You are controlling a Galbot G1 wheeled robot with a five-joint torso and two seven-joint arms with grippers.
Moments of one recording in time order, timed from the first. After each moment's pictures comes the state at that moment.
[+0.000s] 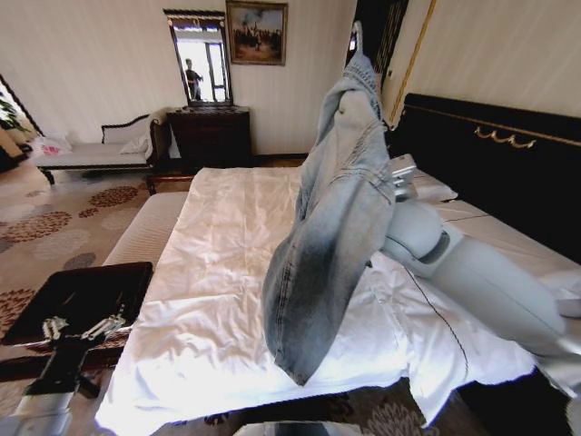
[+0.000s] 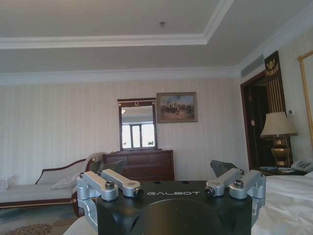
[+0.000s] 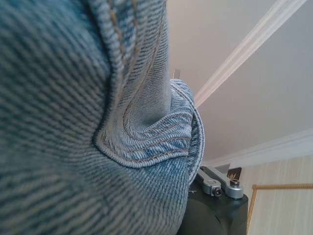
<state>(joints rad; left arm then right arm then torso) 1.98 -1.30 -1.19 -2.21 -0.68 -0.31 0.29 -0.16 0.67 -0.24 2.16 0.59 -0.41 0.70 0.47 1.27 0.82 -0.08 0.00</state>
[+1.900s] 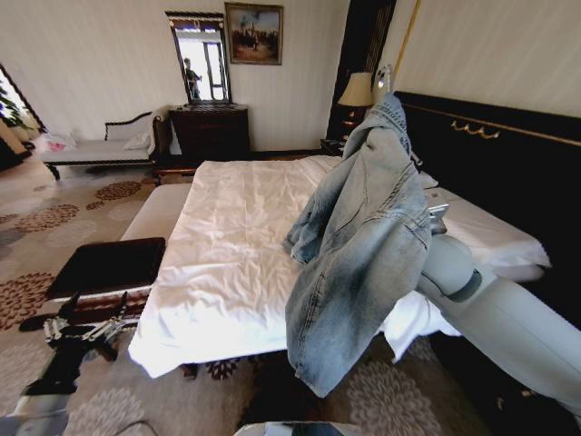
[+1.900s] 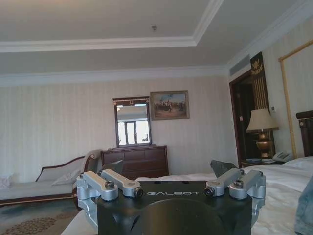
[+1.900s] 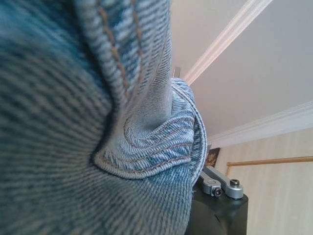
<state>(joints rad) 1.99 -1.29 -1.19 -2.20 -0.67 -0.31 0.30 -0.55 0.60 0.06 2.27 0.54 -0.38 0.66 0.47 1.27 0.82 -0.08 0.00</state>
